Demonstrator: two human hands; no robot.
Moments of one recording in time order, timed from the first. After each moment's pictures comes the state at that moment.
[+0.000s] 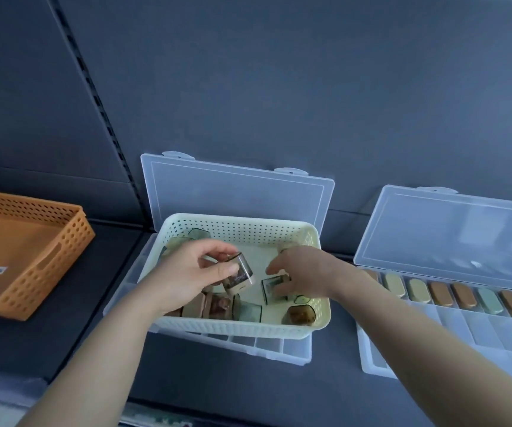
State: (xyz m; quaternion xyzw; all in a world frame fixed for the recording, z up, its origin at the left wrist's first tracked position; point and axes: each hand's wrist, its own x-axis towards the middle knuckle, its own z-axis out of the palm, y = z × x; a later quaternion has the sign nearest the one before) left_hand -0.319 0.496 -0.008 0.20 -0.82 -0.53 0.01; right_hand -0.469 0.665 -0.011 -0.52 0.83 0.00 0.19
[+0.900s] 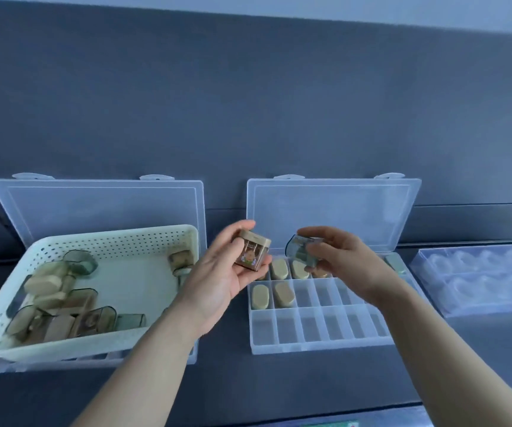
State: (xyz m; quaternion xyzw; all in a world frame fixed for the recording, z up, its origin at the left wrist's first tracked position) left_hand -0.413 0.704 0.002 0.08 -0.51 -0.86 0.04; right_hand -0.513 0.893 0.013 -0.13 0.77 -0.59 0.23
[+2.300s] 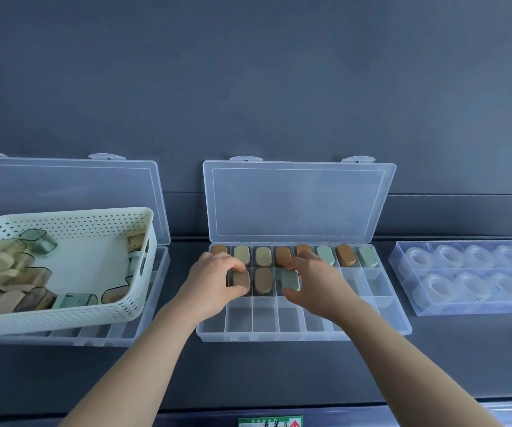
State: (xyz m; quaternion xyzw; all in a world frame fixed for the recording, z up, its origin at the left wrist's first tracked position) left_hand -0.457 0.753 -0.074 0.10 -0.96 -0.26 0.01; right_hand -0.539 0.945 -0.064 -0.32 0.93 -0.16 0.09
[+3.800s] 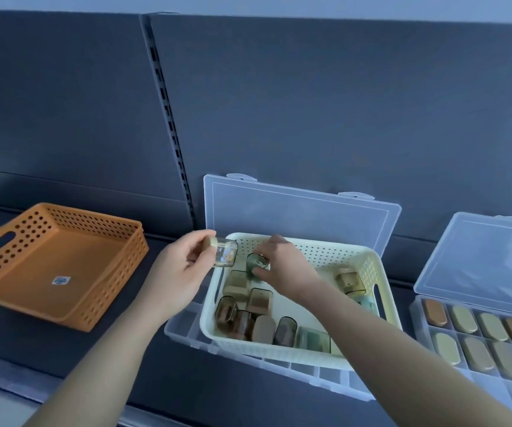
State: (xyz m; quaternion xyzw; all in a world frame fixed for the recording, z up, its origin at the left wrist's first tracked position) left_hand -0.275 0.415 -0.007 0.25 -0.83 -0.45 0.21; right_hand -0.432 0.539 -0.037 -0.45 0.86 -0.21 0.15
